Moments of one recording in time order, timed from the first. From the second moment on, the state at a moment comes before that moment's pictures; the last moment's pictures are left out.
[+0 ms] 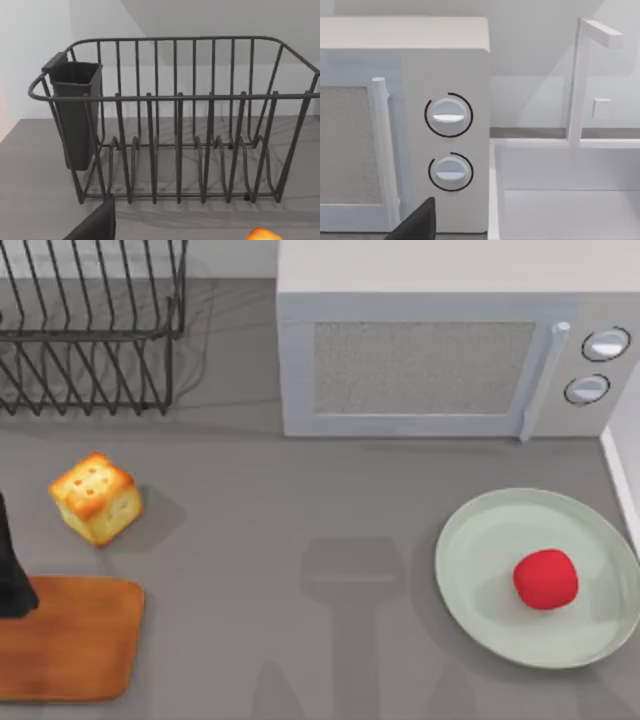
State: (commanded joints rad) left arm 0.00 0.06 0.06 -0.04 0.00 0.02; right arm 0.00 0.00 0.00 0.00 0.00 0.00
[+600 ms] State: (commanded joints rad) left arm -0.07 0.89 0.68 -0.49 0.00 0.25; right arm 0.00 0.00 0.00 0.00 0.00 0.00
